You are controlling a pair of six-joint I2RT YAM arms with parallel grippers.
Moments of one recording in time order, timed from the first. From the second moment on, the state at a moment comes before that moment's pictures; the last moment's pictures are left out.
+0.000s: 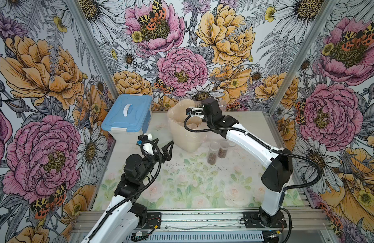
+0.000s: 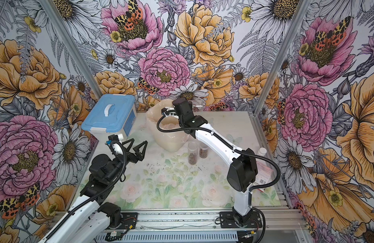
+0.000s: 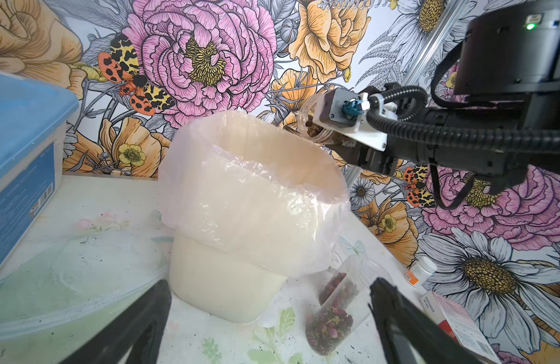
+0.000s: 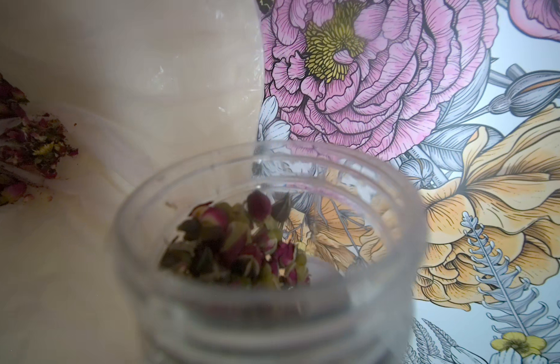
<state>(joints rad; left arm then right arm) -0.35 0.65 0.52 0.07 0.12 -0.40 0.67 1.85 1.82 -0.39 0.55 -1.21</state>
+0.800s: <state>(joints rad) -0.40 1.09 1.20 -0.30 0.40 -0.55 0.56 1.46 1.50 -0.39 -0.09 -0.54</state>
